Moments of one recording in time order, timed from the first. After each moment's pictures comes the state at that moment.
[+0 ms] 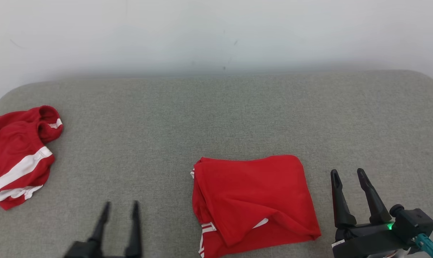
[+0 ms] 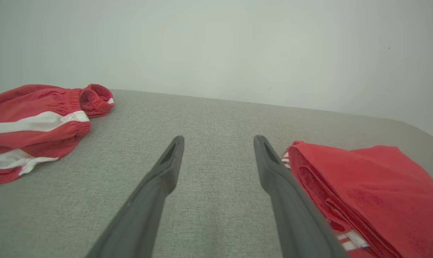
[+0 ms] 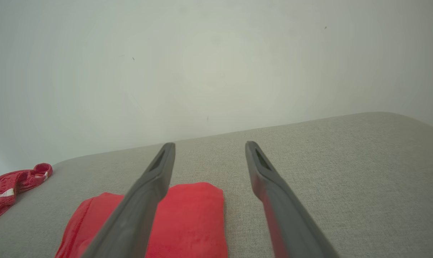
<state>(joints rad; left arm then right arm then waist) -0.02 0.05 -0.01 0.19 -0.21 -0.12 -0.26 -0.07 -0.13 0.09 0.15 0.34 0.13 -0.26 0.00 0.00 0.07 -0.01</state>
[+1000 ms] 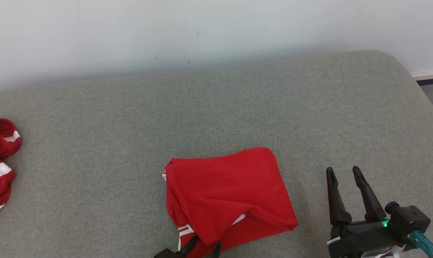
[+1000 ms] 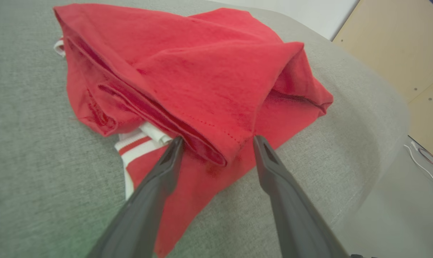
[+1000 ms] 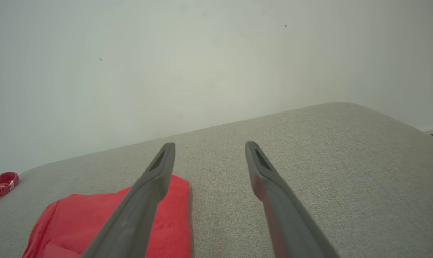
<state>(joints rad) -0.15 0.08 -0.55 0.52 -0.36 -0.13 -0.26 -0.08 -0.11 0.10 0.17 0.33 0.13 -0.26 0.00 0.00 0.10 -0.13</state>
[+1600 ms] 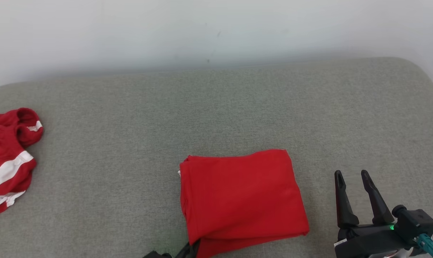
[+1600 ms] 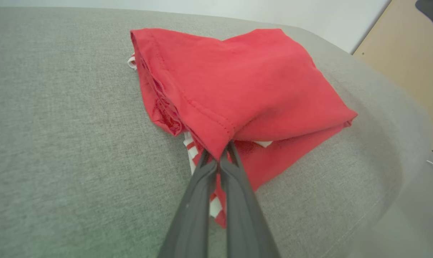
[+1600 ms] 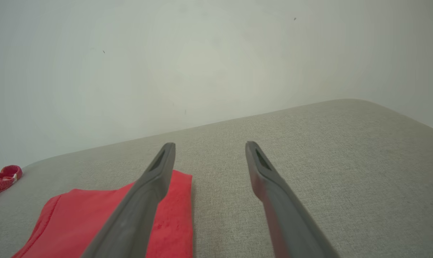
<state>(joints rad) -0.12 0.13 -0.51 0.43 -0.35 -0.13 -0.26 -0.07 -0.11 0.06 0.18 0.32 0.13 -0.26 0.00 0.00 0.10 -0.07</state>
